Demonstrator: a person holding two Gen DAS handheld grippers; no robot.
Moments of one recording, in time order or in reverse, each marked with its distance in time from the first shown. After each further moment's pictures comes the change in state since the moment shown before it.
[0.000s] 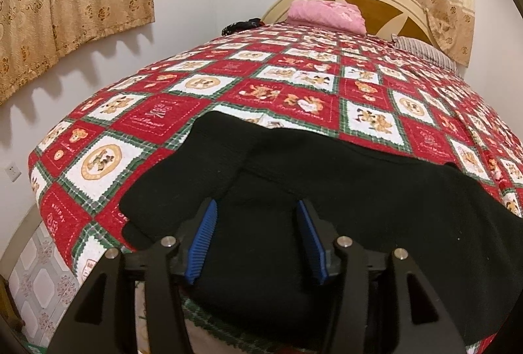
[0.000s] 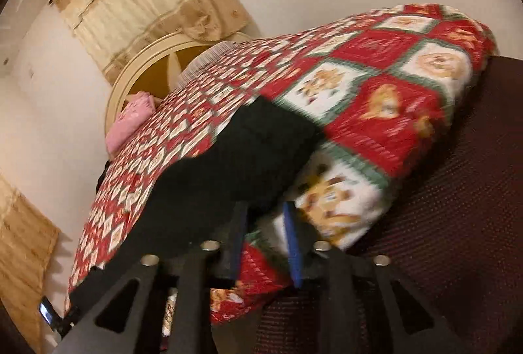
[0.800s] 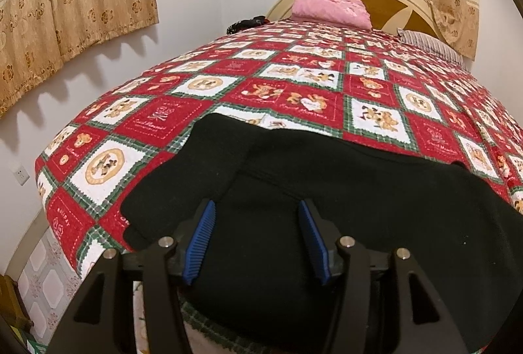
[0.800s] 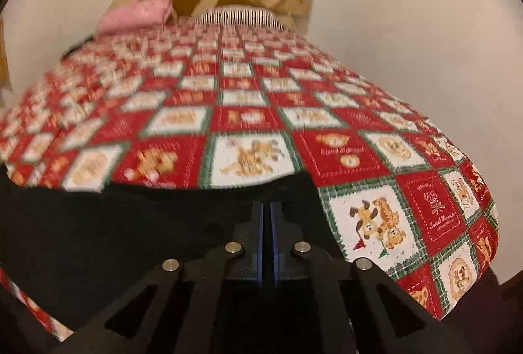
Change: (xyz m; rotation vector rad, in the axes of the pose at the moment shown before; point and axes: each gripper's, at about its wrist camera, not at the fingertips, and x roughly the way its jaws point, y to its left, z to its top) left arm 0.002 -0.008 0.002 0.020 0.008 0.049; right arm 0.088 0.092 0.050 -0.669 0.053 -0.214
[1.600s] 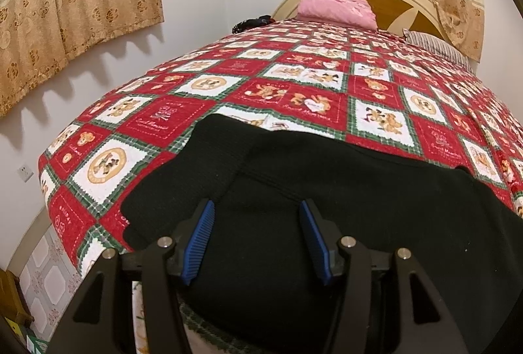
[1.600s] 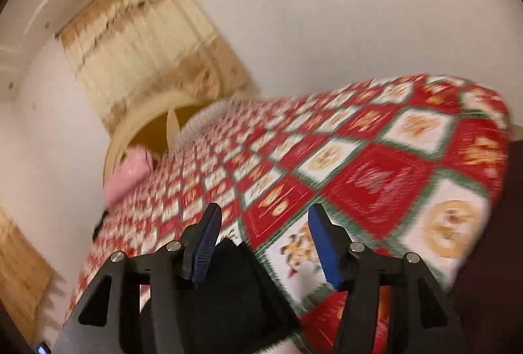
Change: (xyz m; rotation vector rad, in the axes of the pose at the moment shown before) left arm 0.001 -0.002 0.001 -0.017 0.001 0.020; right arm -0.050 -0.134 -0.040 0.686 -0.314 0.164
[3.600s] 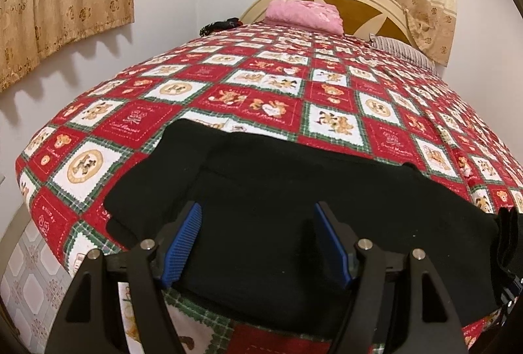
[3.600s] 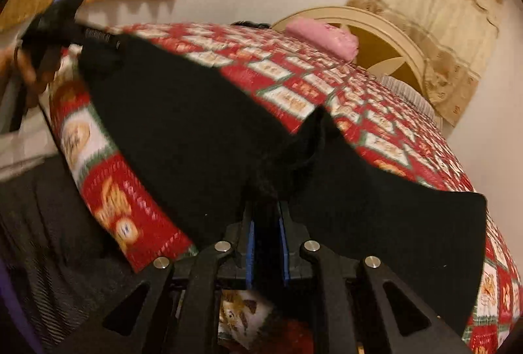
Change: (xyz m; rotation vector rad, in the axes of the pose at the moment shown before) left arm -0.022 -0.004 0.000 0.013 -0.001 -0.179; right arm -0.026 0.299 -0.342 -1.219 0.312 0.394
